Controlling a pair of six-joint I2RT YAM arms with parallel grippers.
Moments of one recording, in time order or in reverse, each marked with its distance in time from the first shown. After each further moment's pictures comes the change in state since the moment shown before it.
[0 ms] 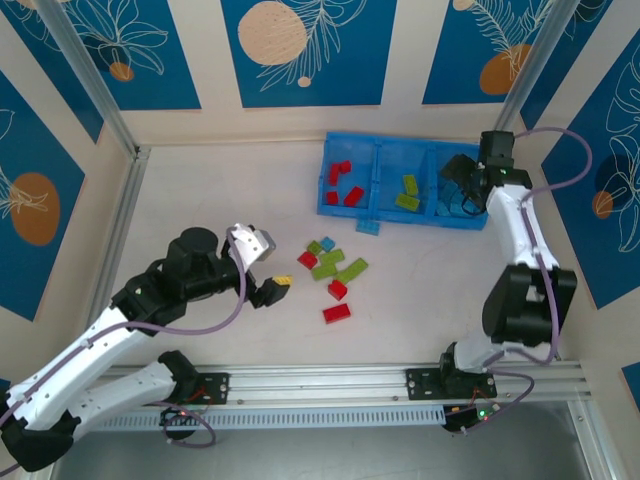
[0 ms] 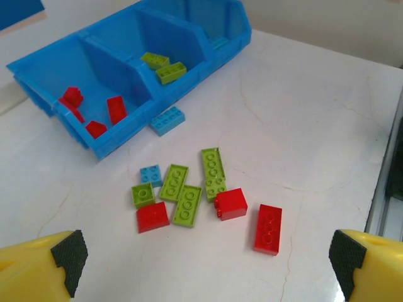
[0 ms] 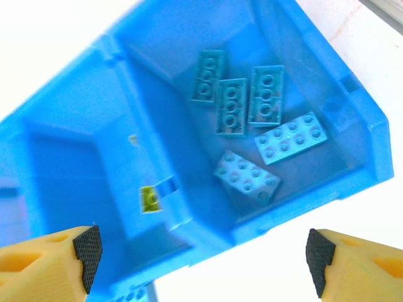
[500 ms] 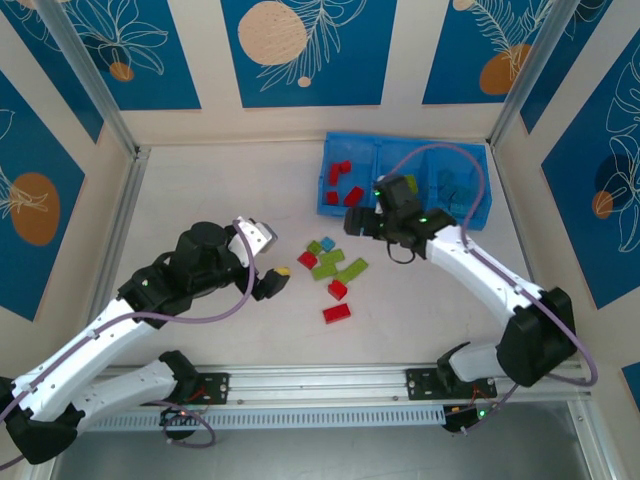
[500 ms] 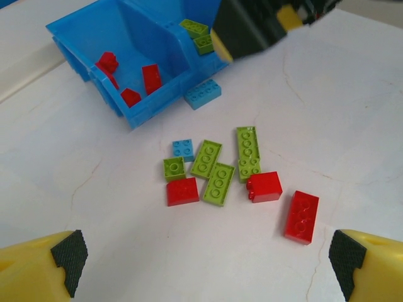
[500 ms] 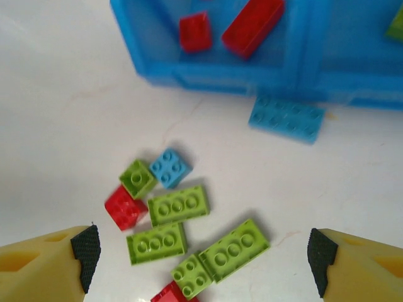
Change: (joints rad) left arm 0.000 0.045 0.032 -0.064 -0.126 -0.009; right arm 0.665 -0.102 -0.245 0.065 0.072 -0.059
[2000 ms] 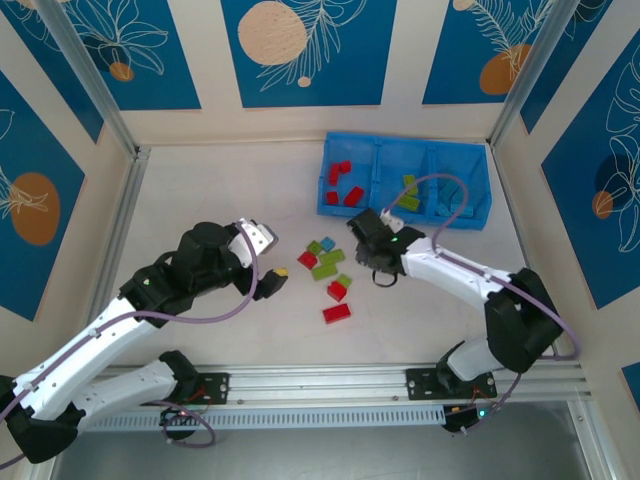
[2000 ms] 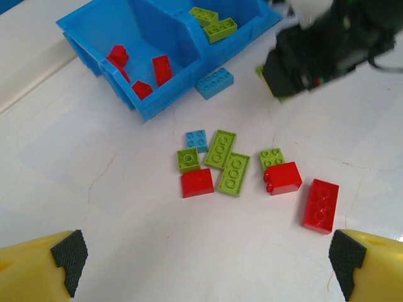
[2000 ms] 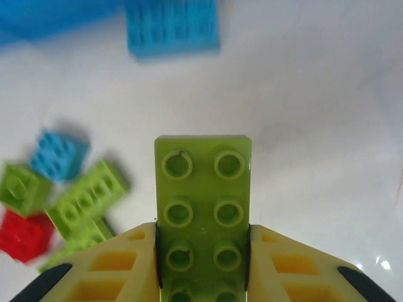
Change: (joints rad) left arm 0.000 0.008 0.000 -0.012 -0.031 0.053; right arm 0.063 0.049 -0.126 -0.033 0.254 0.409
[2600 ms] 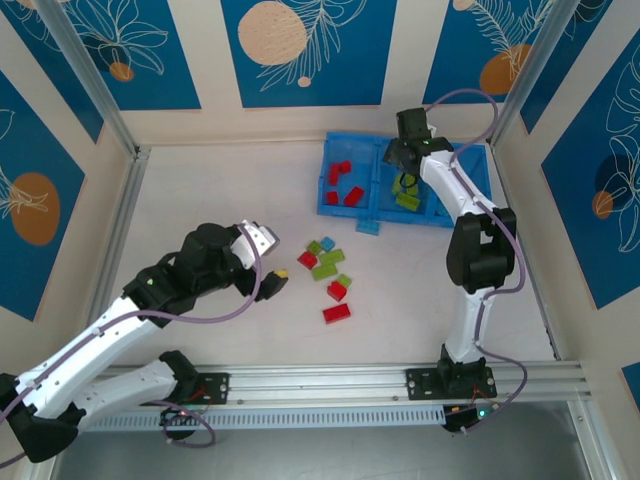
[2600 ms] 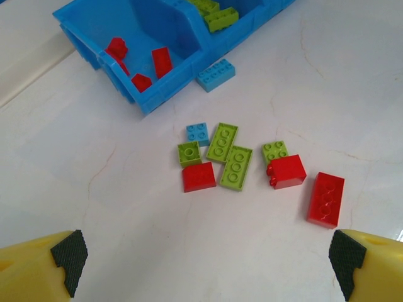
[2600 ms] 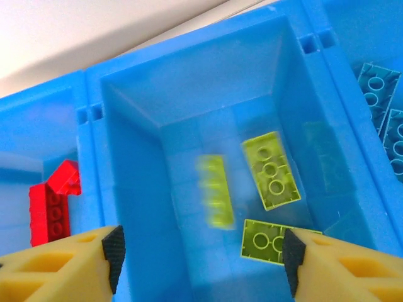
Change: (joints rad) left arm 0.000 0.014 -0.025 0.009 -0.018 0.011; right arm -0.419 0.551 0.821 -0.051 -0.096 -0.389
